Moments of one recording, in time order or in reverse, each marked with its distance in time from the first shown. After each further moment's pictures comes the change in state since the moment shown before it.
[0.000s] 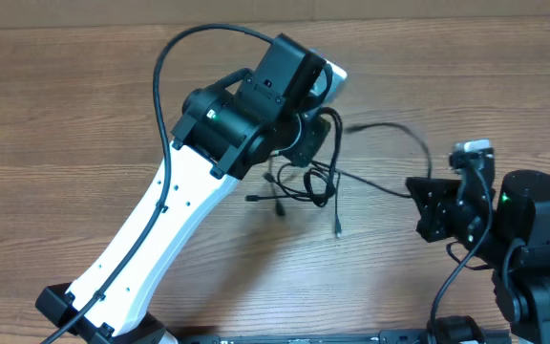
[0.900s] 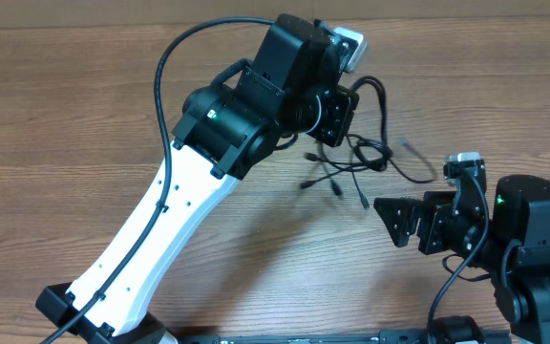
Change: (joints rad) left arm 0.000 0.000 0.000 0.272 0.267 -0.185; right arm 0.000 0.000 0.000 -0.108 -0.123 0.013
